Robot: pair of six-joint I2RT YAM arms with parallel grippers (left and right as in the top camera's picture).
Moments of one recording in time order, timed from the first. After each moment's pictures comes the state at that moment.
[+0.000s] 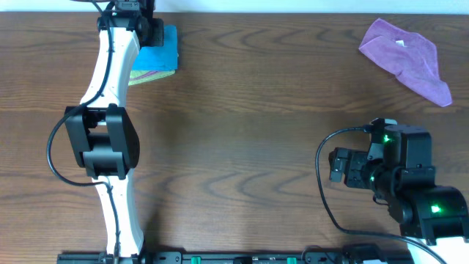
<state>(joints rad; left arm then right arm) -0.03 2.31 2.15 -0.80 -0.06 0.02 0.09 0.89 1.02 -1.13 -0.03 0.23</state>
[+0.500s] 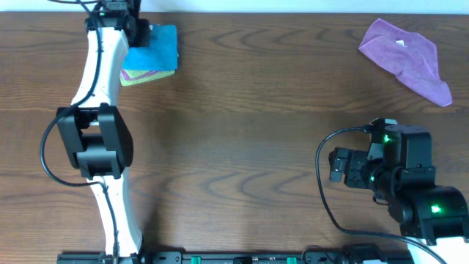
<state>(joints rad) 0.03 2.31 2.15 -0.81 -0.12 0.03 0.09 0.89 1.02 -1.13 -0.03 0.23</state>
